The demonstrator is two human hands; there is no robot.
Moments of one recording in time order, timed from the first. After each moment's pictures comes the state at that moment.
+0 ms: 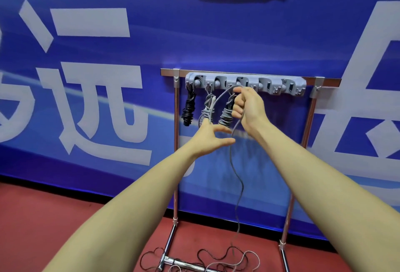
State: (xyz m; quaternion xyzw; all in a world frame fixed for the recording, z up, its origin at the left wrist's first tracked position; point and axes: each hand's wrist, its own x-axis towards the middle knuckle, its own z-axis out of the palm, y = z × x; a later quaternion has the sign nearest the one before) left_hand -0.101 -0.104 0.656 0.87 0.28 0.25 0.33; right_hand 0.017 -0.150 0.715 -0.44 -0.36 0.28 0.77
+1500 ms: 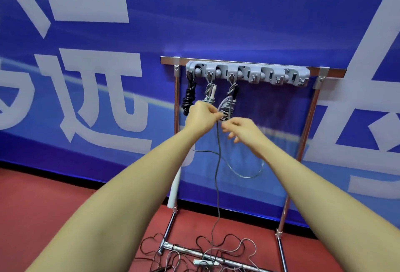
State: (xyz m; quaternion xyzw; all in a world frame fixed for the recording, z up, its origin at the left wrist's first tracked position) left_hand -0.093 -0.096 0.669 0.80 0.37 0.39 0.29; right_hand 0.026 -0.176 0.643 -0.67 -0.51 0.22 0.49
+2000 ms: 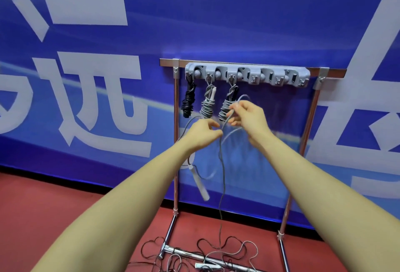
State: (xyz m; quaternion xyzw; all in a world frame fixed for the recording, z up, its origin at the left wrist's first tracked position) left_hand -0.104 -0.100 0.648 0.85 0.33 0.28 0.32; right_hand 0.026 -0.161 0.665 -0.56 -0.44 0.20 0.68
